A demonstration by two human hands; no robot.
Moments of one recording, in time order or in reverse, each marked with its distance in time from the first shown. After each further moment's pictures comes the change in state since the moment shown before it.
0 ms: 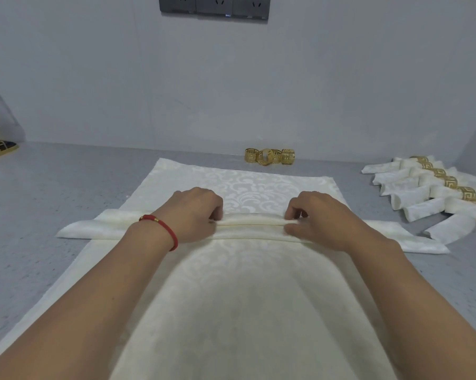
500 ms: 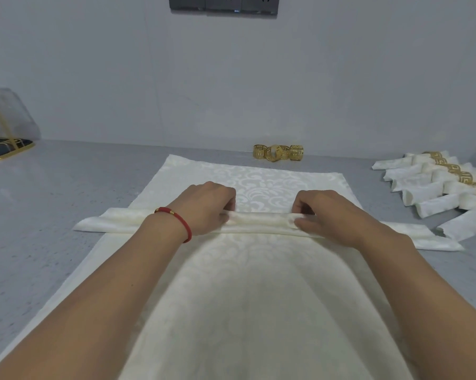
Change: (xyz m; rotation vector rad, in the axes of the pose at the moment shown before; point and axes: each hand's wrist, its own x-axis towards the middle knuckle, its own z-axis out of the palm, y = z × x) left_hand -0.001 0.008 -0.007 0.014 -0.032 0.025; right_hand -0.001 -0.003 -0.001 0.055 -0.055 -0.013
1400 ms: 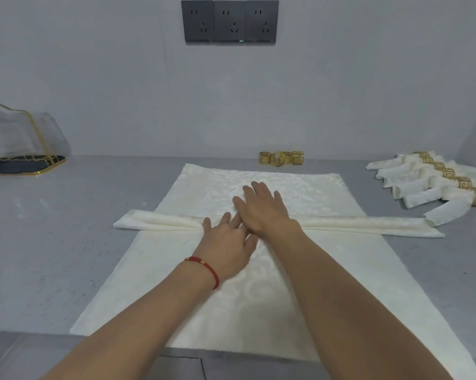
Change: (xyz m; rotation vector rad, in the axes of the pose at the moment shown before) left_hand -0.067 0.031 0.058 0.101 0.083 -0.048; right_hand 0.043 -0.122 0.061 0.002 0.007 0.184
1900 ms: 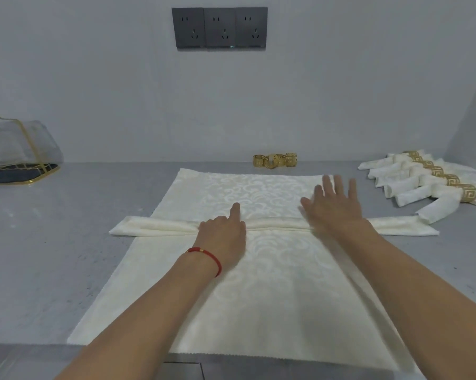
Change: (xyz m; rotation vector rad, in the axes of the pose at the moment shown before) left_hand 0.012 0.004 -0.021 -0.210 -0.017 -0.195; right_hand -0.032 0.124 -0.046 -0.441 0.108 0.253
